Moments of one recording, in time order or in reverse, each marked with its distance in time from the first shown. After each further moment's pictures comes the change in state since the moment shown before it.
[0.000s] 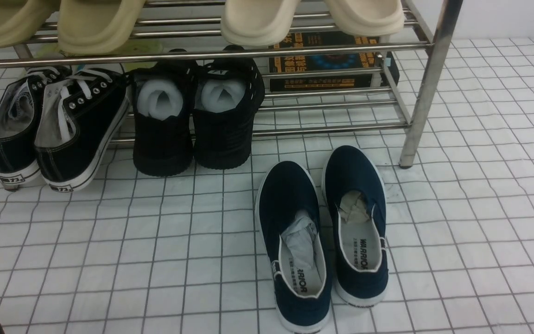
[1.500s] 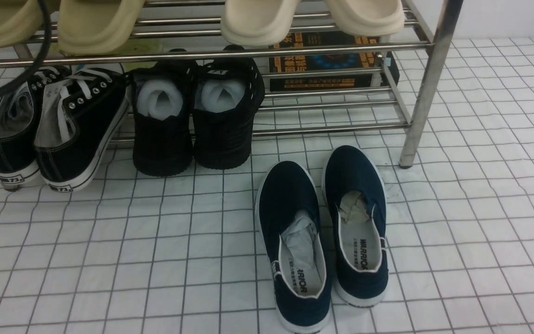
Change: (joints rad) right arm 0.000 0.000 0.000 0.000 0.000 0.000; left arm 0.000 1.188 -1.190 0.060 0.536 -0.492
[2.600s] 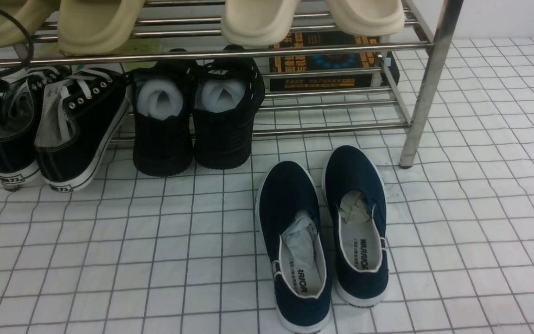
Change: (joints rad) right arm 0.000 0.000 0.000 0.000 0.000 0.000; left arm 0.186 0.379 -0.017 -0.068 -0.303 -0.276
